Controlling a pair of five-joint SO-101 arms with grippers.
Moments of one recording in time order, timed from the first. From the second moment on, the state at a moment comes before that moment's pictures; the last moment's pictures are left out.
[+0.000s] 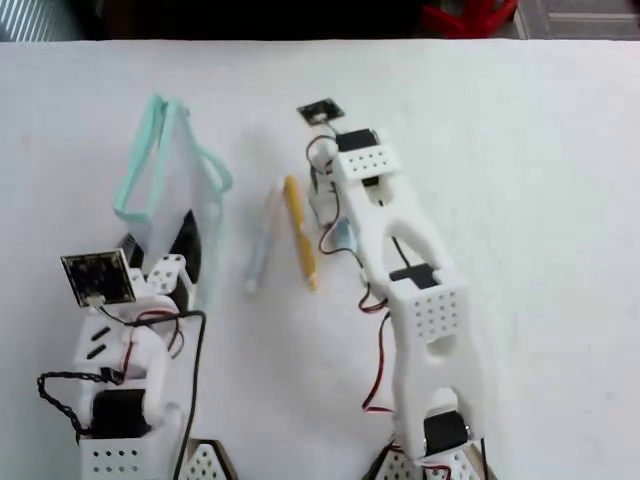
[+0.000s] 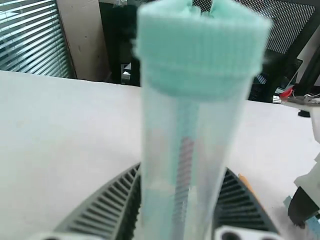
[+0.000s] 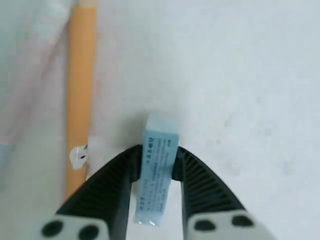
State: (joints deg) left arm -7.2 -104.0 91.3 37.1 6.1; right arm -18.6 41.7 -28.9 76.7 9.3
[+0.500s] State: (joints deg) left arm -6.1 -104.0 91.3 37.1 6.1; right arm -32.6 -6.4 -28.9 76.2 9.2
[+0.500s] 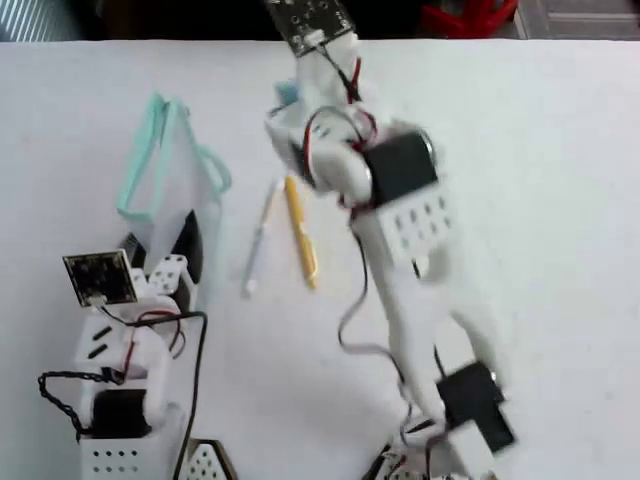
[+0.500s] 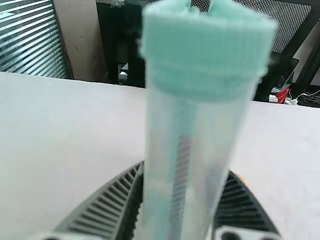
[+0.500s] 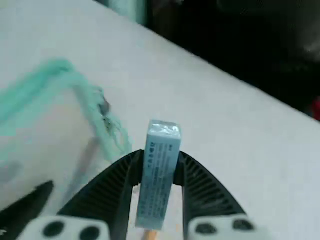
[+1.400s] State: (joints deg) left arm -5.4 -104.0 91.3 37.1 6.1; right arm -52.2 -10.2 -5.5 35.6 9.2
